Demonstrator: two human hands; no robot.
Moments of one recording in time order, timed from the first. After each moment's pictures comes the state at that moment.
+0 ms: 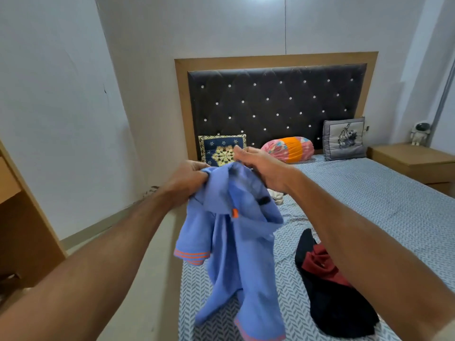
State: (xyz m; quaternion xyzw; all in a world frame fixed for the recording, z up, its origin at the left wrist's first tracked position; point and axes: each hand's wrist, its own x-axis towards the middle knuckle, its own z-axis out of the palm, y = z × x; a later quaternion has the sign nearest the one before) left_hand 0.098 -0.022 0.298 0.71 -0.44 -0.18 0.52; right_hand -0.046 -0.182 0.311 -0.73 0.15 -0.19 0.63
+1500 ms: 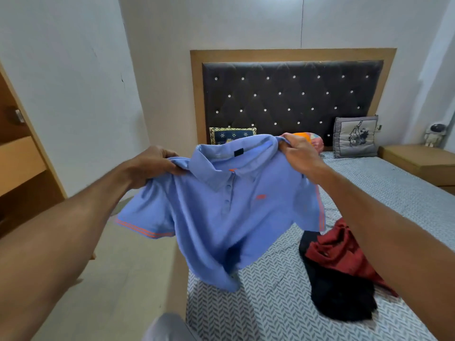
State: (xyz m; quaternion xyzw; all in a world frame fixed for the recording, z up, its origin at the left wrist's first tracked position) left_hand 0.136 0.084 0.328 0.78 -0.39 -0.23 0.44; right_hand -0.090 -0.195 0.307 -0.85 0.27 -0.35 0.28
